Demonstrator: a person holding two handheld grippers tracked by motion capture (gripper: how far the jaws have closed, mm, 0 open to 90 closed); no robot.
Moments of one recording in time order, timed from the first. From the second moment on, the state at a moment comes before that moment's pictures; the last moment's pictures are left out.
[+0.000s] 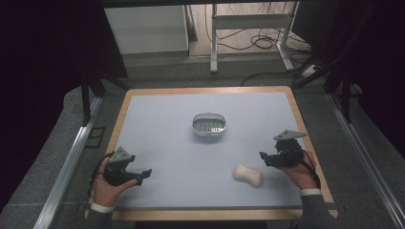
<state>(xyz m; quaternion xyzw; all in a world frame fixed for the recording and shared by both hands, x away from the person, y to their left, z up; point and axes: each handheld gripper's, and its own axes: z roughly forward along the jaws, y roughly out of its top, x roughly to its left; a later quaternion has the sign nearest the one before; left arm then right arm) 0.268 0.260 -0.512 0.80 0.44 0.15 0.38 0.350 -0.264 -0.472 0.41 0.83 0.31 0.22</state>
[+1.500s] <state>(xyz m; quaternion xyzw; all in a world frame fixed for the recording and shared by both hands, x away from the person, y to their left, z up) 0.268 0.258 -0.513 0.81 0.44 0.14 0.37 0.335 -0.196 -0.474 0.29 0.93 0.20 0.09</state>
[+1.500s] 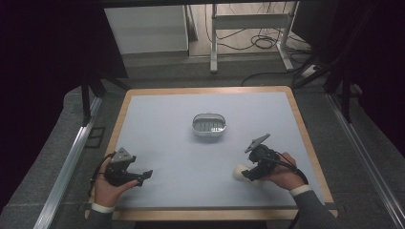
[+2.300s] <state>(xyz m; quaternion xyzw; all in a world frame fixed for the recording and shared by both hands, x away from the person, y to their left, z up) 0.268 0.258 -0.512 0.81 0.44 0.14 0.37 0.334 -0.177 -0.492 0.22 0.97 0.11 0.06</state>
